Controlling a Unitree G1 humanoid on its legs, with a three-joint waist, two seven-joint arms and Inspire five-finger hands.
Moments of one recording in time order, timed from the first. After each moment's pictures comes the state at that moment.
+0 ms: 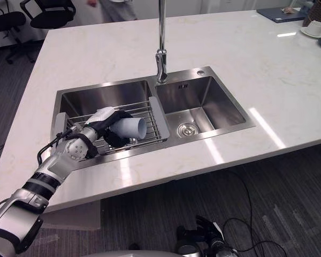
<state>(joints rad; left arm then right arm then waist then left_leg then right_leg) -0.48 0.58 -0.33 0.36 0.33 -0.07 -0.08 0.17 -0.19 0.04 0.93 0.07 -0.10 0.08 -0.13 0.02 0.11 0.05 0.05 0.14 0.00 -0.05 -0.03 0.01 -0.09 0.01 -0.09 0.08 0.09</state>
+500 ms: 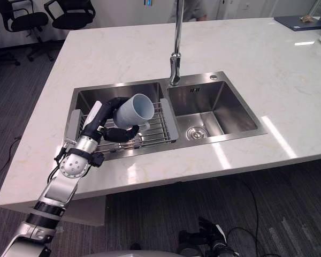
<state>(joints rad) -0.20 0.39 -0.14 -0.01 0.06 -0.11 0.05 0.18 -0.18 0.00 0.93 0.07 -0.10 0.06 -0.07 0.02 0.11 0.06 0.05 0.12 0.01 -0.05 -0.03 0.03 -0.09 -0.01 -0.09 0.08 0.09</state>
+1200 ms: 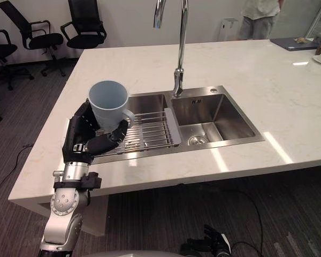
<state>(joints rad) 0.18 0.13 -0.05 -0.39 -0.15 -0.17 0.10 0.25 -0.15 -0.06 0.90 0.08 -0.10 0.03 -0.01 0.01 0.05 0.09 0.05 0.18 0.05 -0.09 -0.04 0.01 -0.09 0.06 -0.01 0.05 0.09</state>
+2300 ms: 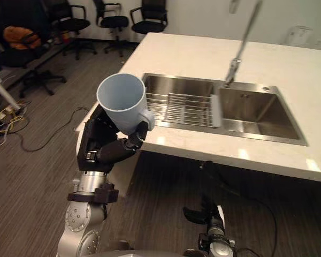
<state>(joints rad) 0.24 0.04 -0.26 -0.45 -0.20 -0.20 0.10 0.28 -0.02 -0.01 0.57 0.10 -0.12 -0.08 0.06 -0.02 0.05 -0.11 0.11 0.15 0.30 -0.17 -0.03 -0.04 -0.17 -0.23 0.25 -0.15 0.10</state>
